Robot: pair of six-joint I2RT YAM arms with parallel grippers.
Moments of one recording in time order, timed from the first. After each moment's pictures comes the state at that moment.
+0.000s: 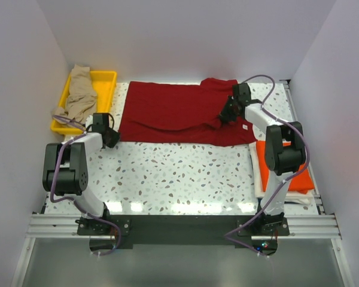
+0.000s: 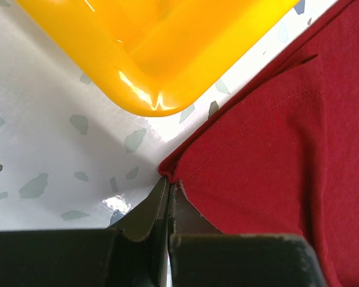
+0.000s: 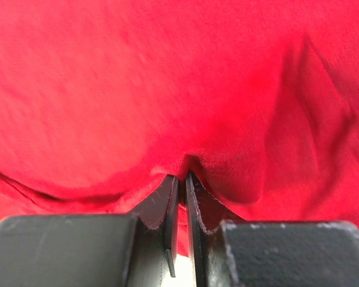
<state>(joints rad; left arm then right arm) 0.04 1.67 0.84 -0.10 -0.11 -0.94 0.19 1.95 1.41 -0.35 -0.07 0.67</state>
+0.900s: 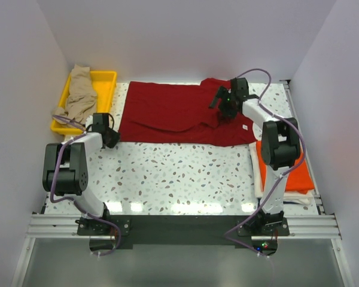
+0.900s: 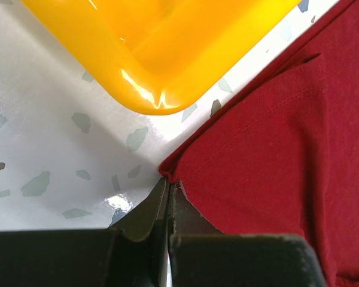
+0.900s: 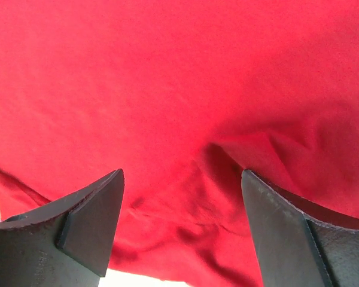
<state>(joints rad) 0.04 1.67 0.85 -0.11 -0.11 -0.94 0.19 2.09 1.62 -0.33 -0.14 0.62</state>
